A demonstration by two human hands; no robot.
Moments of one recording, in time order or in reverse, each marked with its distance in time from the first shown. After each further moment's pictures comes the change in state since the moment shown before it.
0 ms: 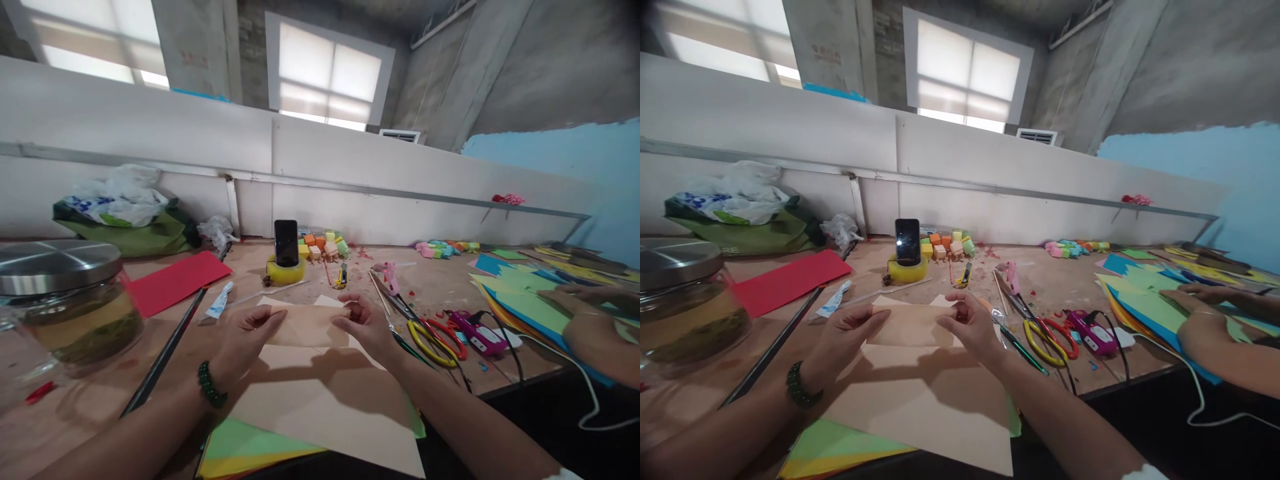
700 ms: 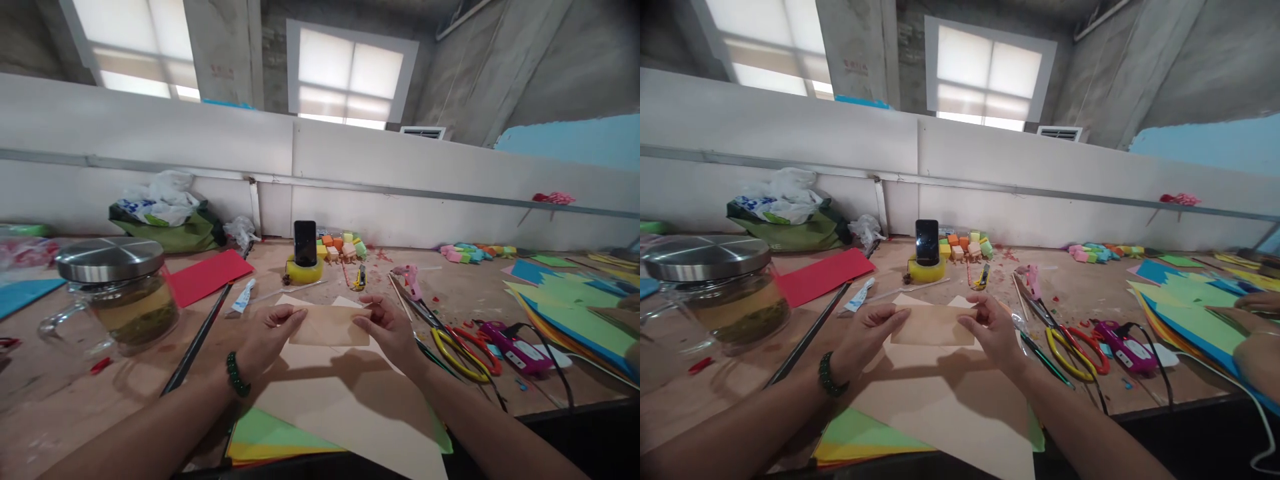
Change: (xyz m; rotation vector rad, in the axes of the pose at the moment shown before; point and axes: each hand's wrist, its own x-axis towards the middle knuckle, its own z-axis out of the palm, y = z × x) left_hand -0.003 -0.002 -0.001 -0.058 -0.051 -0.066; right_hand 0.000 0.007 -0.002 -0.133 0.058 -0.122
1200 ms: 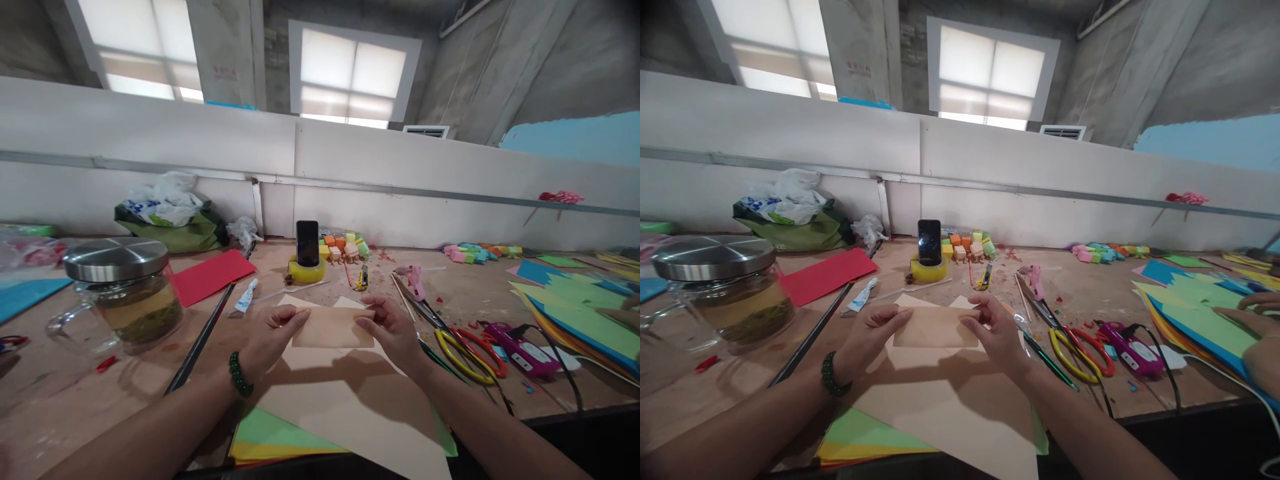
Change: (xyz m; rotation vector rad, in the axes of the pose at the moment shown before) left_hand -0.002 0.002 0.000 0.003 -0.024 0.016; right_hand -0.003 0.000 0.000 -0.026 -0.028 -0.040
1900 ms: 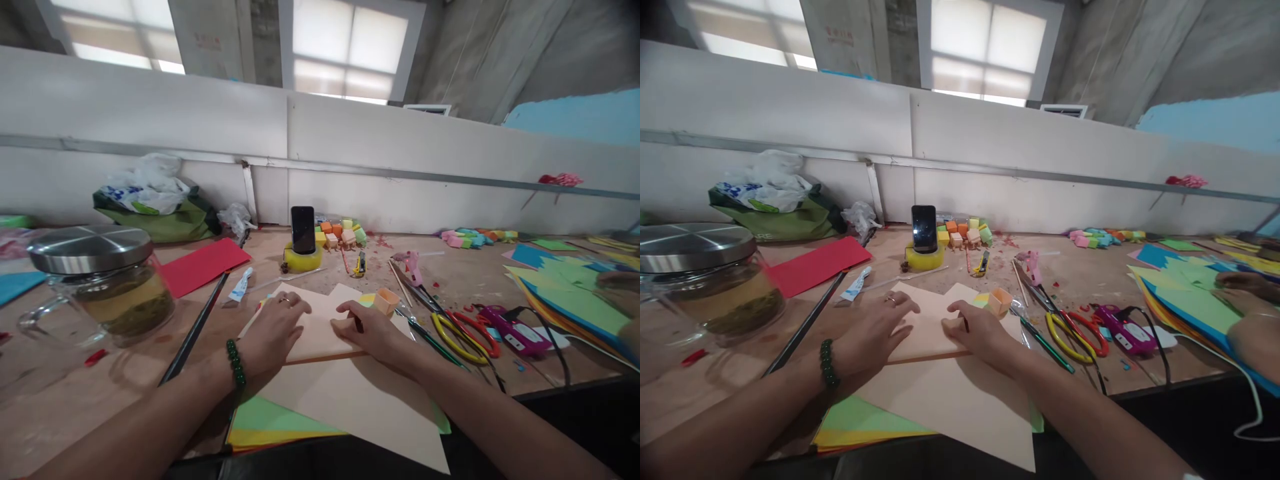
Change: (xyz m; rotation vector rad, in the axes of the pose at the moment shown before) left_hand 0.002 -0.004 -0.005 1.006 -0.351 0.302; right_hand -0.004 0.001 0.007 -0.543 -0.379 0.142
